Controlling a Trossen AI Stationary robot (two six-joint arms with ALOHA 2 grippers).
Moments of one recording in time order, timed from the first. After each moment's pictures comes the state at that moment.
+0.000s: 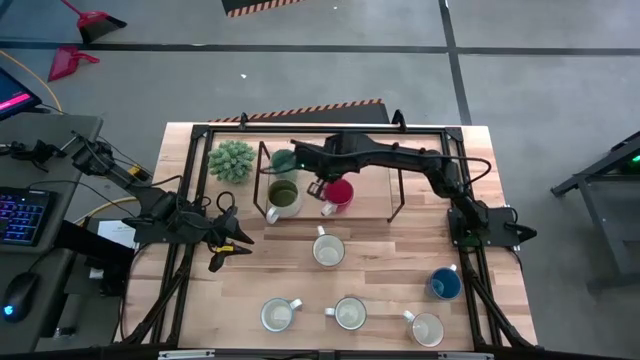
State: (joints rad) left arm -0.56 0.66 0.39 -0.29 -0.27 -0.52; right arm -0.11 2.20 2.34 -1.47 0.34 0.31
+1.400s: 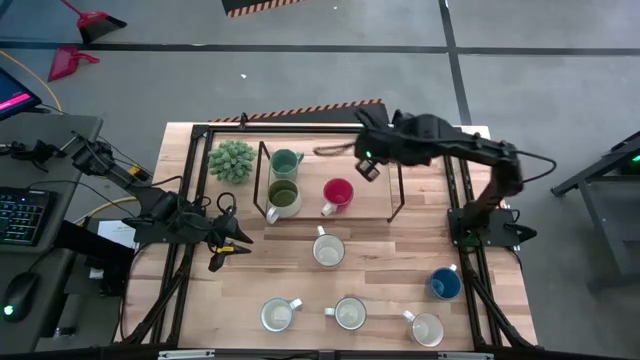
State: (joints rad) left arm -0.56 0.66 0.39 -0.32 -0.28 -0.52; right arm -0.09 1.68 1.97 -1.57 0.58 0.57
